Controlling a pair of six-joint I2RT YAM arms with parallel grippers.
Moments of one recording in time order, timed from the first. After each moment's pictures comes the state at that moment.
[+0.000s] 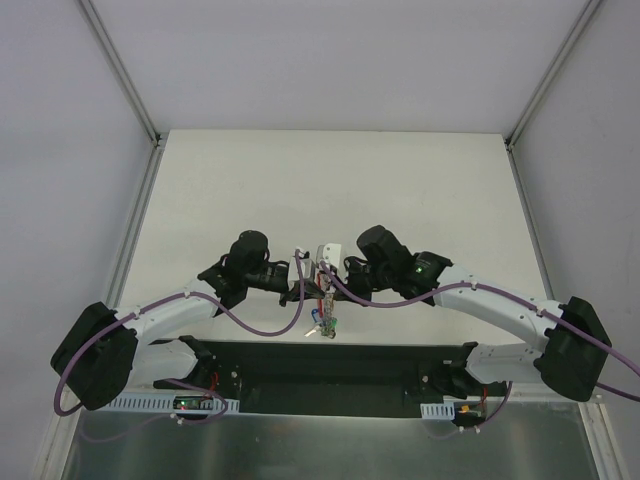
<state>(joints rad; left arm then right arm) -0.68 1.15 0.49 0.22 0.92 0.36 0.94 1.25 0.87 -0.41 -0.42 -0.34</state>
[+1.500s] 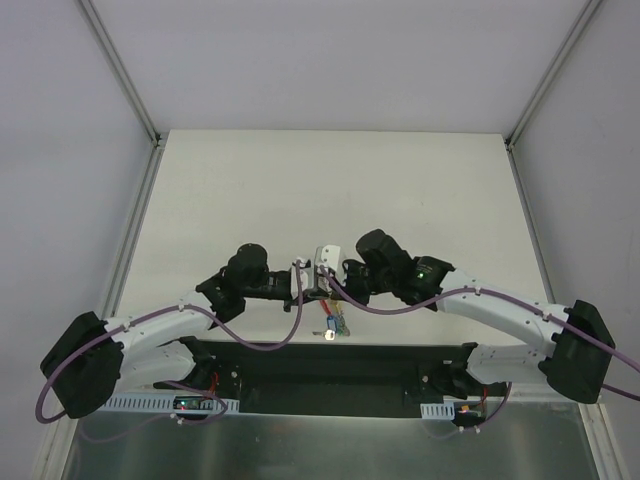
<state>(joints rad) -0.79 1.07 0.43 0.30 0.73 0.33 0.99 1.22 0.87 -0.39 -0.35 -0.32</state>
